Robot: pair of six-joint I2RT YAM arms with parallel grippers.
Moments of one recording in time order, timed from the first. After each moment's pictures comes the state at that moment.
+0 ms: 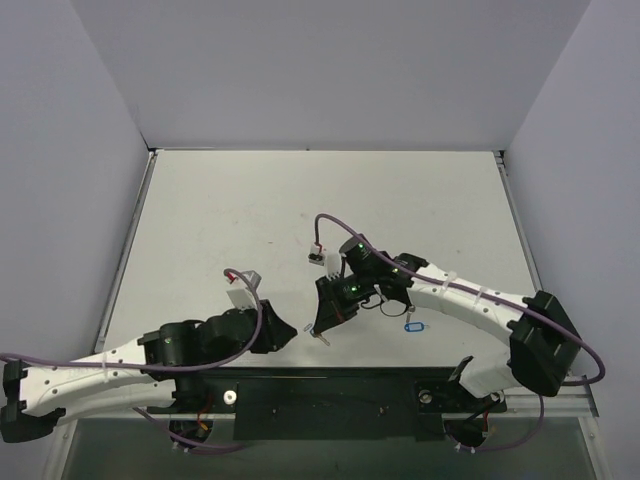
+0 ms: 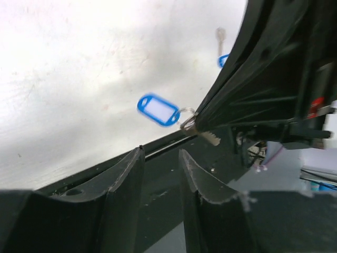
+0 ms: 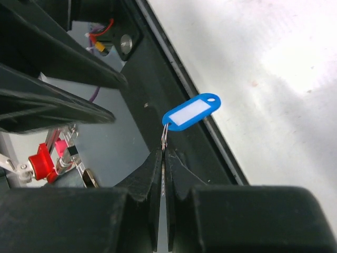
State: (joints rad) left arm -1.27 0.64 0.51 -0.49 -0.39 -1.14; right arm 0.85 1.44 0.91 -0.38 -0.67 0.42
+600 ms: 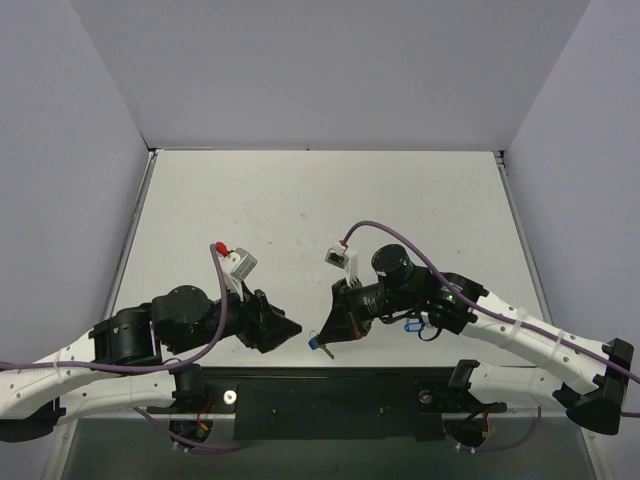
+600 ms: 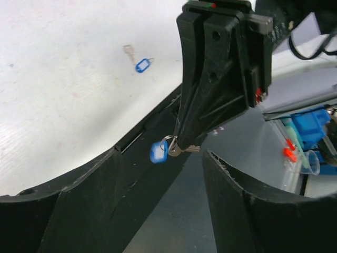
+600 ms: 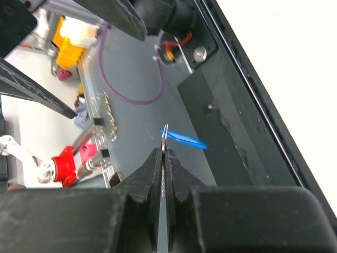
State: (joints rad) left arm -1.27 0.63 0.94 -0.65 -0.21 -0.76; right arm 1.02 1.08 0.95 -0.47 -0.57 0.60
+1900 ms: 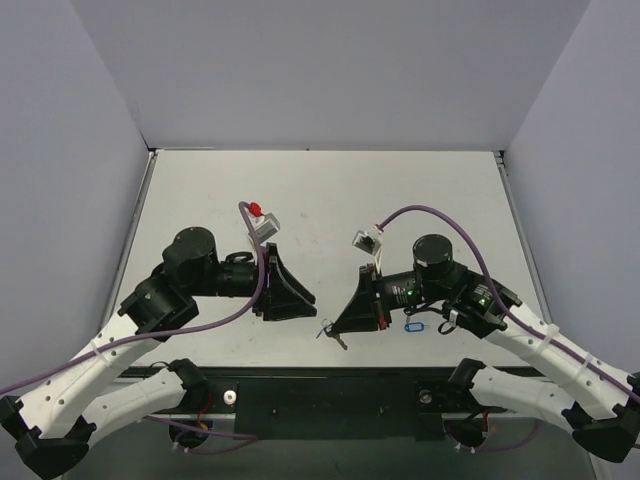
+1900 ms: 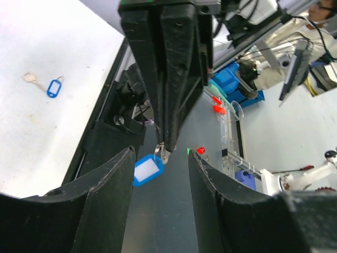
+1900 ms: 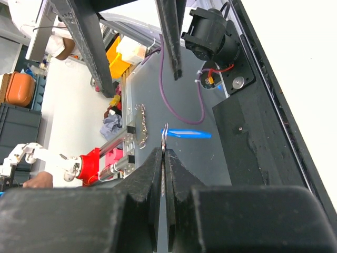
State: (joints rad) left arm -0.78 0.85 1.00 -0.32 0.72 -0.65; right arm 0.87 0.90 0.91 -0.33 -0.77 0.67
